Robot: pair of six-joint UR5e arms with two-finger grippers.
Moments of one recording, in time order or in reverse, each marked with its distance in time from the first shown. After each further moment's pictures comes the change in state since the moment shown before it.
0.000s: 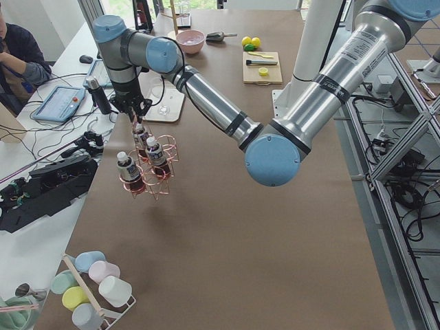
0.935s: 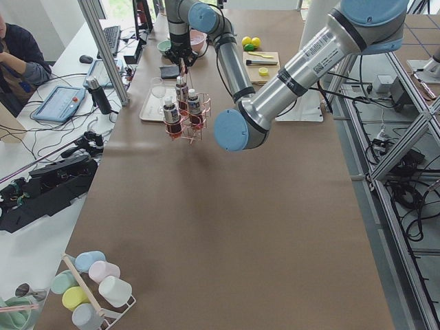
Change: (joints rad) left arm 0.404 -0.211 -0.225 0.100 0.101 -0.412; right arm -0.004 0.001 0.003 0.000 0.001 0.000
